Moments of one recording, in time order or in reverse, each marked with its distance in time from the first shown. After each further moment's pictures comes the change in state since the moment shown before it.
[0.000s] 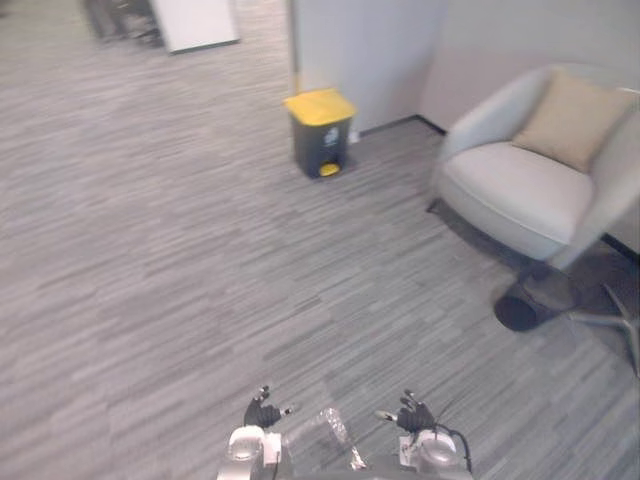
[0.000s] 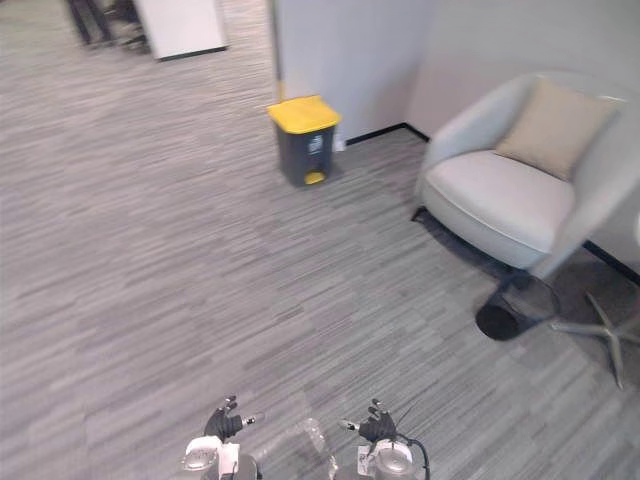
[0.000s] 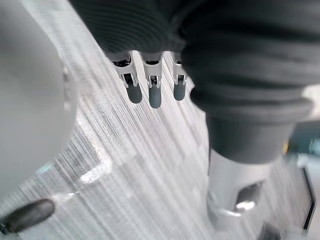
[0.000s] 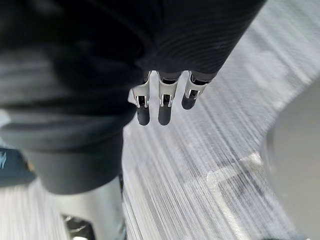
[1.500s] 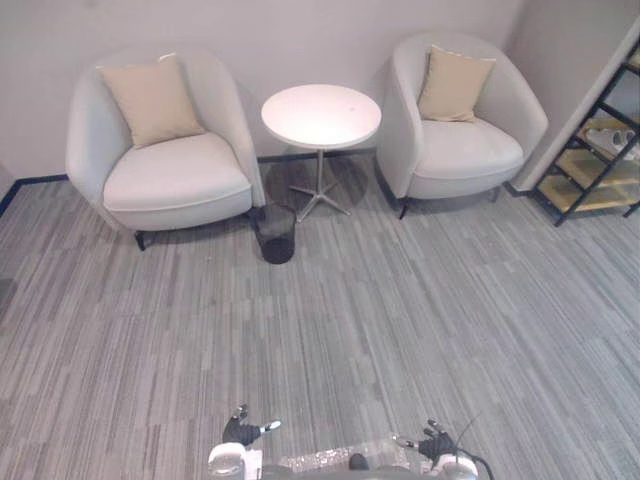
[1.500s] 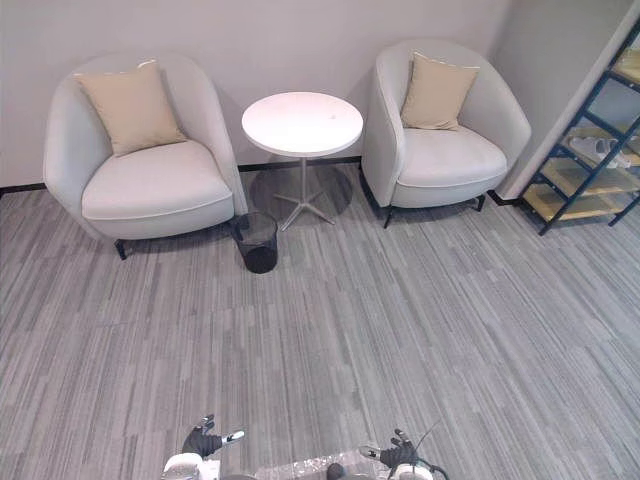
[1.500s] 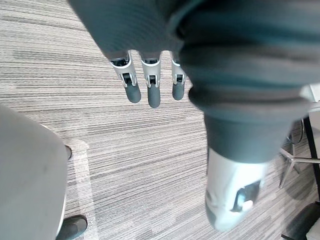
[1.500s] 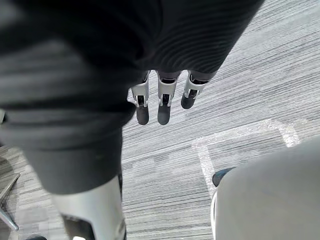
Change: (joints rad) left arm 0.037 0.051 0.003 0.021 -0.042 0.002 0.013; right arm -0.009 -0.114 -0.026 0.158 0.000 -0.011 -0.002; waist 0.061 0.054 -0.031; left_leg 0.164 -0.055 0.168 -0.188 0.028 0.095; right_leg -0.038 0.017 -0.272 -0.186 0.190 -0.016
